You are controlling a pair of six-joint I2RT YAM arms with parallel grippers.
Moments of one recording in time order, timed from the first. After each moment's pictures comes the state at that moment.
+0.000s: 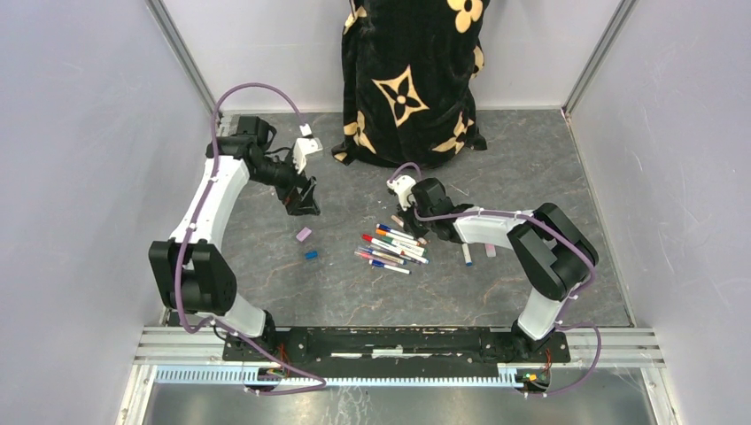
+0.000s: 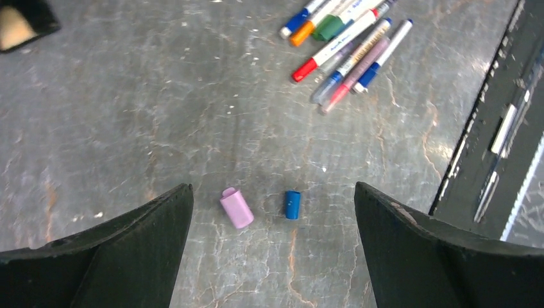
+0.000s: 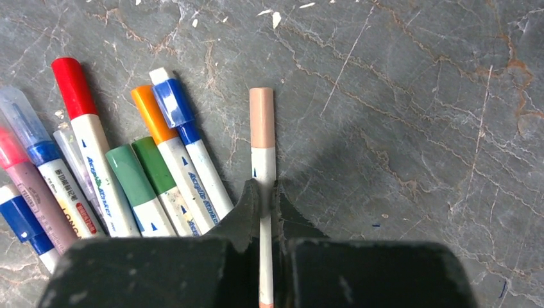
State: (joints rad) left arm -0.06 1.55 1.45 -1.12 0.75 0.89; right arm 0.66 1.75 0.89 0.08 -0.07 -0.10
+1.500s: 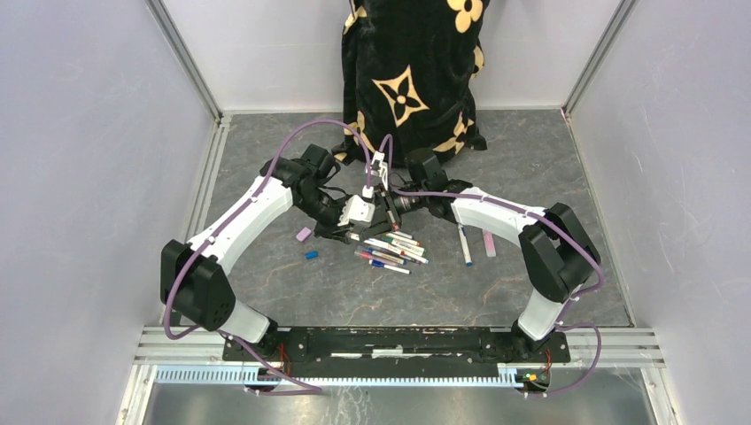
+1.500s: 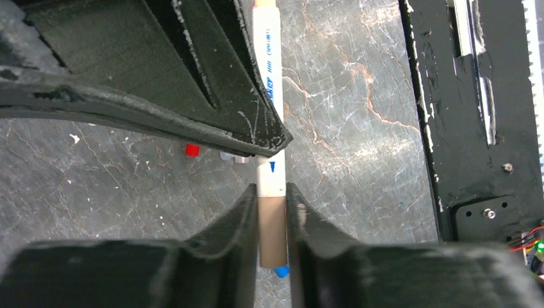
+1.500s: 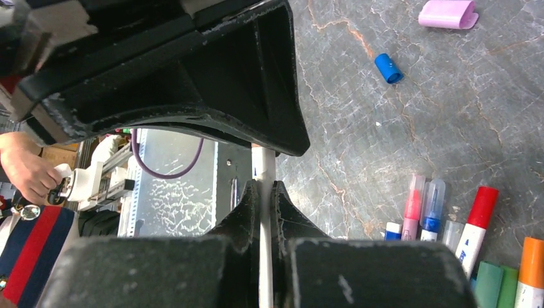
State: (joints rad) left arm -0.48 1.50 1.30 -1.18 0.72 1.27; right arm 0.66 1.74 1.15 0.01 -1.06 0.26
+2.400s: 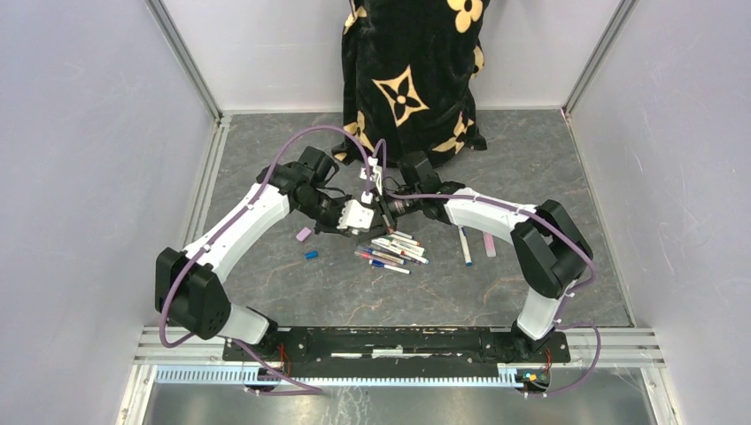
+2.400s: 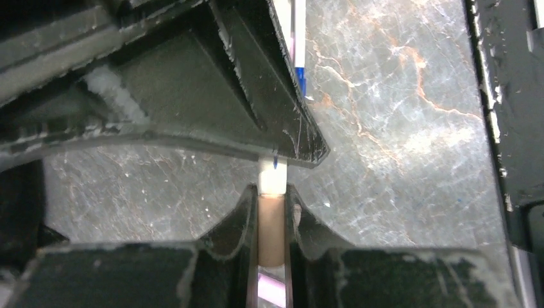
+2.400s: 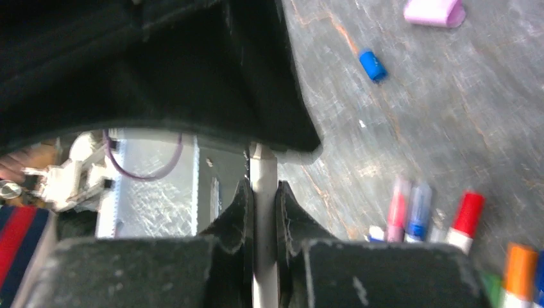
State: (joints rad) left arm -0.48 1.44 1.24 -1.06 0.63 1.31; right arm 0.68 1.78 1.16 -0.01 -1.03 0.22
